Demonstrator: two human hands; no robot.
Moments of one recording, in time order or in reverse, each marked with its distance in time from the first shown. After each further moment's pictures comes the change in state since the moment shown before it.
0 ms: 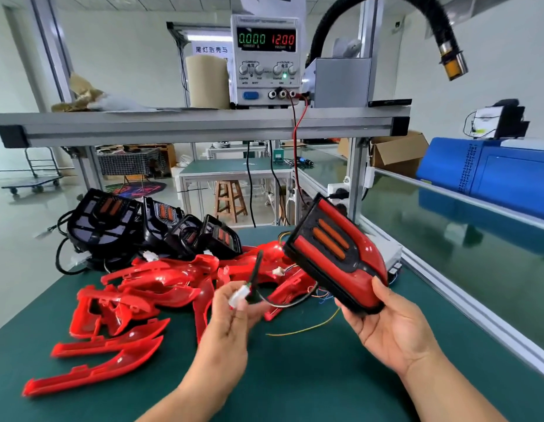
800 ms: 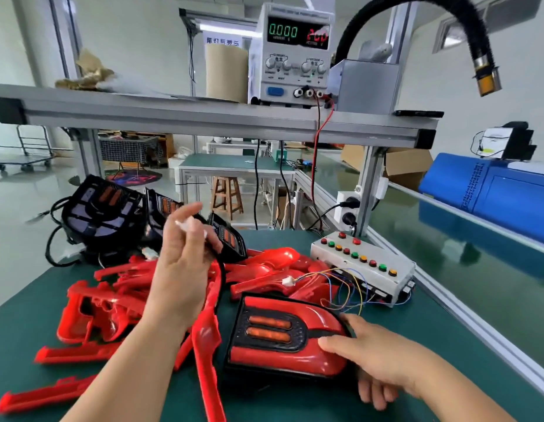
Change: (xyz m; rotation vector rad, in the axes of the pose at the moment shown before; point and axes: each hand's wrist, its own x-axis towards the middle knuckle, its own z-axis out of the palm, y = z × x) left_hand 0.088 0.041 -0.063 -0.224 0.207 0.420; right_hand 0.004 0.002 0.051 -1.520 0.019 0.548
